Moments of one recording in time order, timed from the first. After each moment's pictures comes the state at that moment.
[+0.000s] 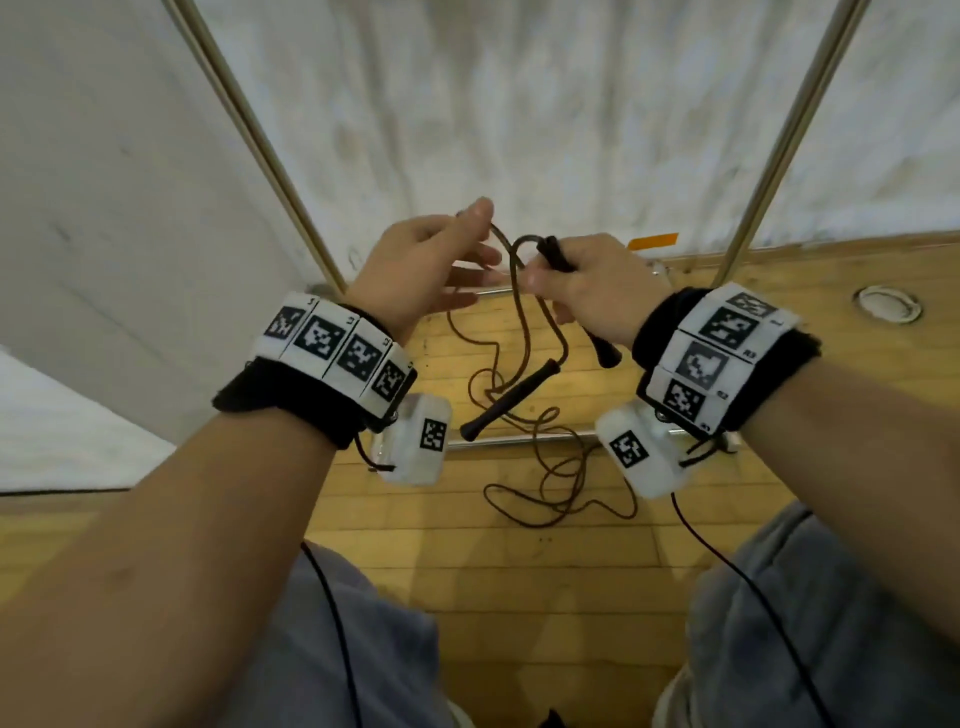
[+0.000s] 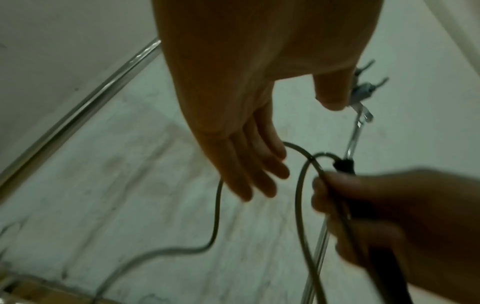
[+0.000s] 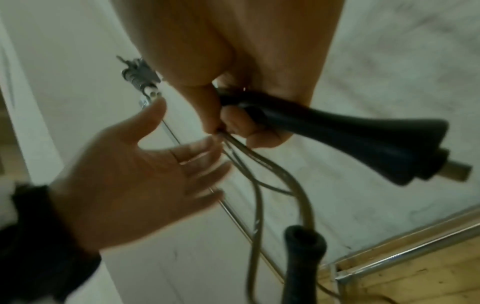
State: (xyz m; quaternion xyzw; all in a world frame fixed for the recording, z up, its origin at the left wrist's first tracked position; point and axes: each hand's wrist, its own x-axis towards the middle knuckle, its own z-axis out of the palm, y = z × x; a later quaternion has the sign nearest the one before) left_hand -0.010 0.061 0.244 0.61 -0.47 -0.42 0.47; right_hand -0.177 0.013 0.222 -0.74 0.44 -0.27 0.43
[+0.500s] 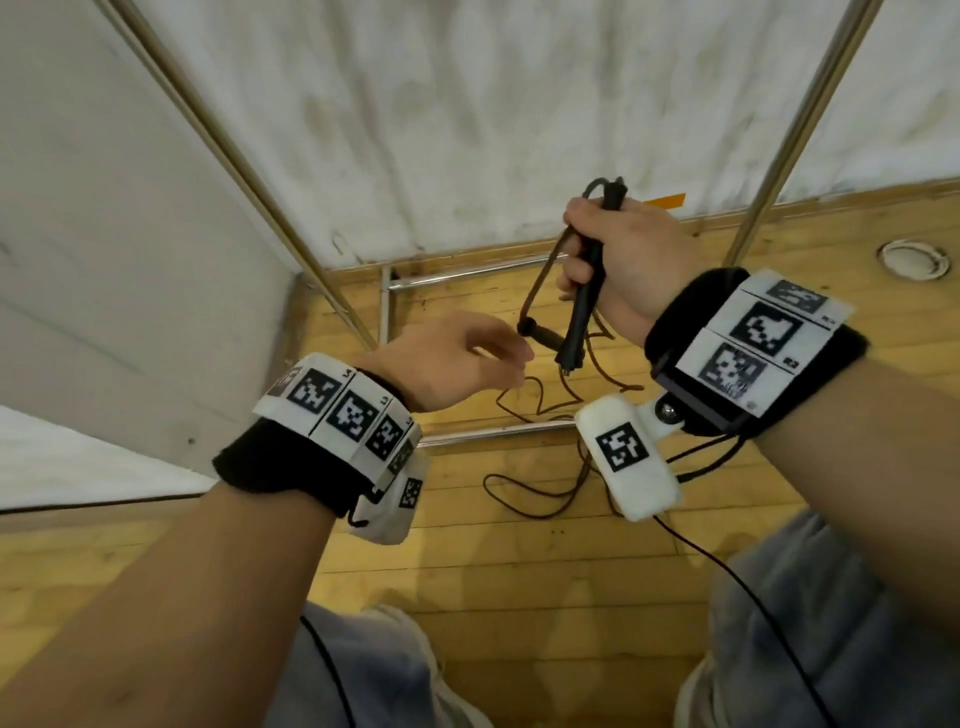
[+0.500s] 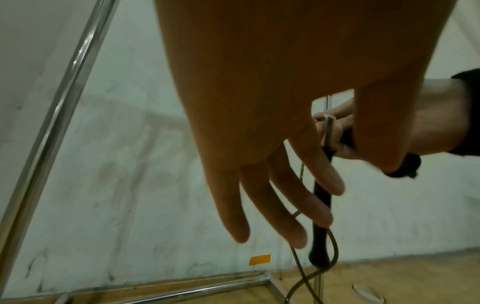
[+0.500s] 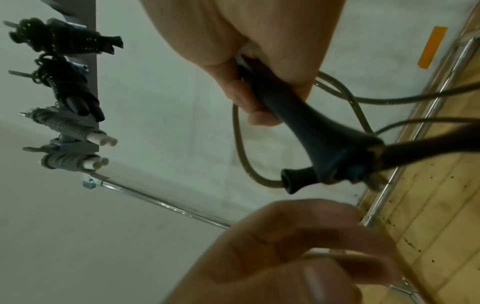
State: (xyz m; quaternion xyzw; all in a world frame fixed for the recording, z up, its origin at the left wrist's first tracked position) left_hand -0.004 0.054 0.197 0.64 -0.64 -0.41 0.13; right_hand -0.165 -0.014 0.215 -0.38 0.42 -0.44 0.69
